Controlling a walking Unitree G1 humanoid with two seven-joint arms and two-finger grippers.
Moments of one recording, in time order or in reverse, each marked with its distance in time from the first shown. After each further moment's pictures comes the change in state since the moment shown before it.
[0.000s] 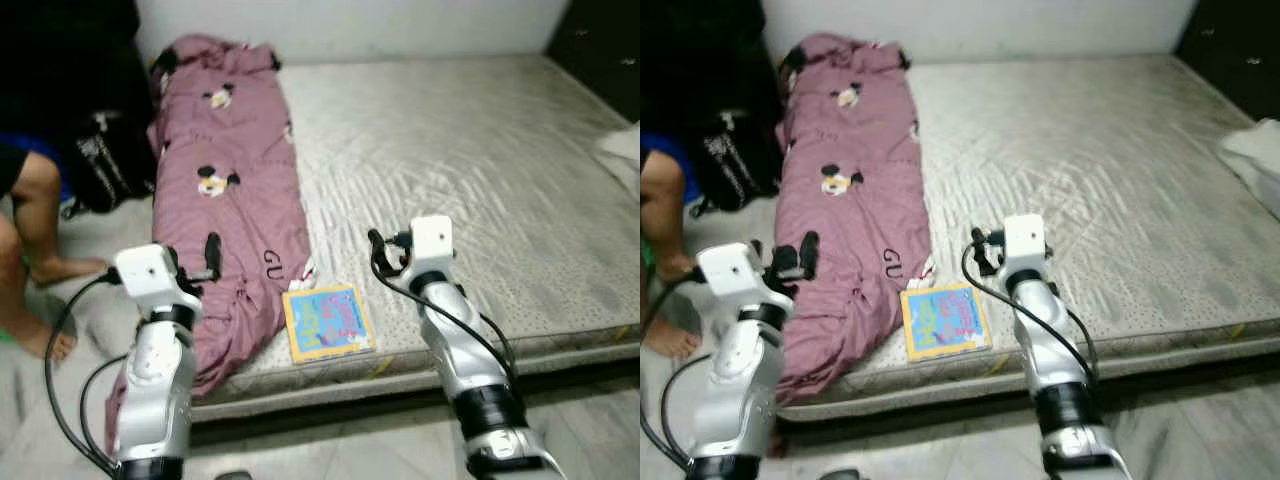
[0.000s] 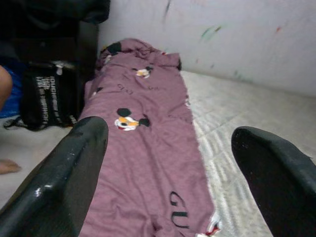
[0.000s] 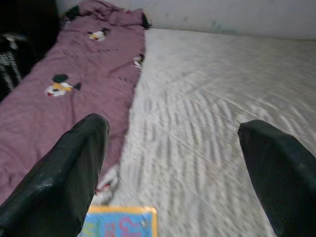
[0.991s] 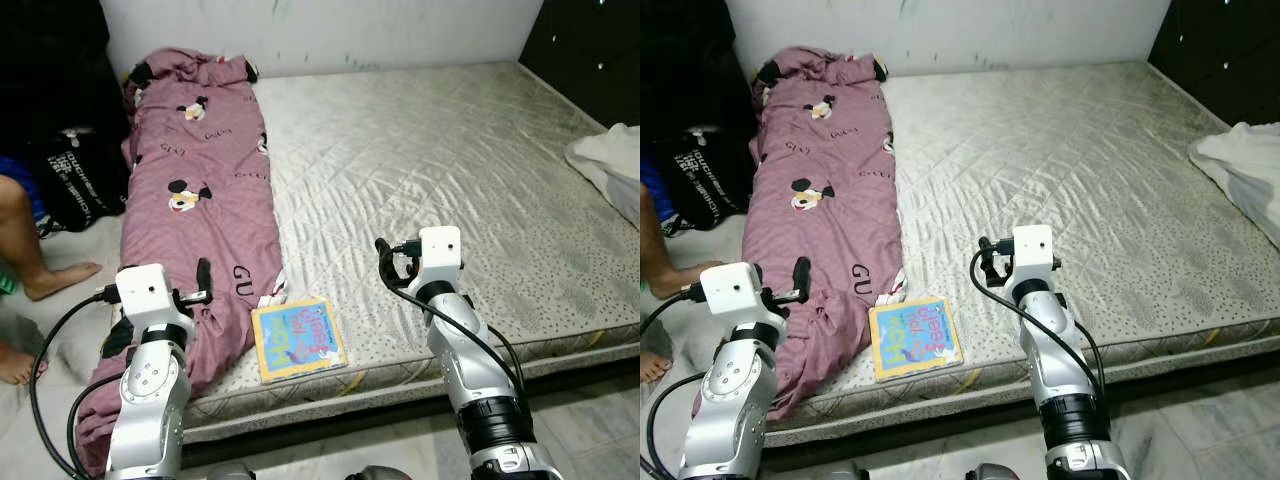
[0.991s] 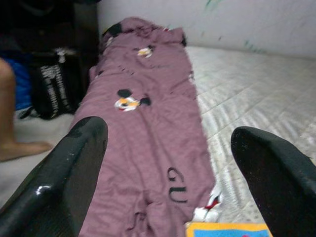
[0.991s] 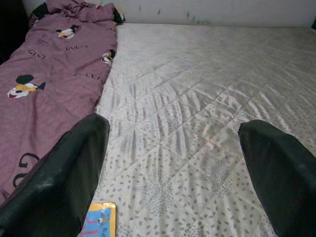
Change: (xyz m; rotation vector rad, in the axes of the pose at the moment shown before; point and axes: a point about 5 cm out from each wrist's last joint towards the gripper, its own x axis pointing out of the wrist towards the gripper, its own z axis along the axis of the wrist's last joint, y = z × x) left arm -0.014 0.011 -0.013 0.111 0.108 0.083; right arm -0.013 -0.014 -0.012 0.015 0.046 -0.039
